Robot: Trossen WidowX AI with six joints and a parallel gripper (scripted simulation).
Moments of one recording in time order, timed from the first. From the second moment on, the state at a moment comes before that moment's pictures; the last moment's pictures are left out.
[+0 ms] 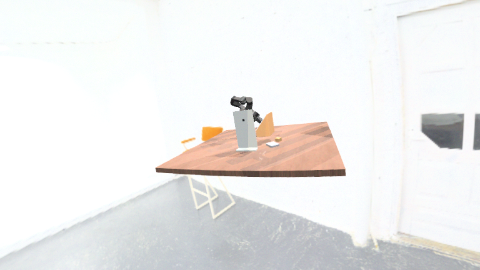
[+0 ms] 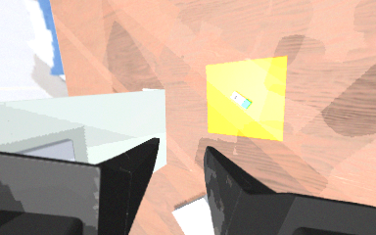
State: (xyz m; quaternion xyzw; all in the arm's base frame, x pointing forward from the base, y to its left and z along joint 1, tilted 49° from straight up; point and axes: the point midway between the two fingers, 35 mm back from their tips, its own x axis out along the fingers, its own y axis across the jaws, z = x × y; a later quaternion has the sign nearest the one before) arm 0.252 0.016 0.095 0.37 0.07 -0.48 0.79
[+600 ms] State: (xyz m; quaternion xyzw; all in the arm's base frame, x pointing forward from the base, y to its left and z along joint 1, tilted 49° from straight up) arm 0.247 0.039 0.126 0.37 0.05 -0.47 0.80
